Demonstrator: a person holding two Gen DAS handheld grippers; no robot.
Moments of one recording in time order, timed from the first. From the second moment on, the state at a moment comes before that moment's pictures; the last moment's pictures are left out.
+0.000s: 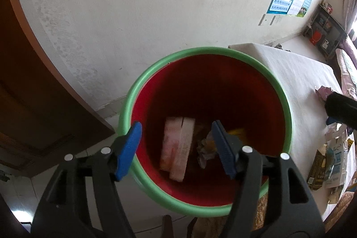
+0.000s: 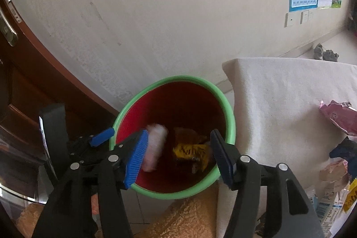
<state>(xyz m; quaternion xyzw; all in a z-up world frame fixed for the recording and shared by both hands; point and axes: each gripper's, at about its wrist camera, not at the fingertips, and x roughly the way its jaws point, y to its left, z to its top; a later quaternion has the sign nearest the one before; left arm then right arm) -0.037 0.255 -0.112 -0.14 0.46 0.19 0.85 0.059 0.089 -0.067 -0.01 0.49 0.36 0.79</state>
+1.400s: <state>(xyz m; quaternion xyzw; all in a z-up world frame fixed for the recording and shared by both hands) 0.024 0.000 -0.143 0.01 0.56 -0.14 0.82 0.016 -0.200 -0.074 0.10 0.50 0.11 0.85</state>
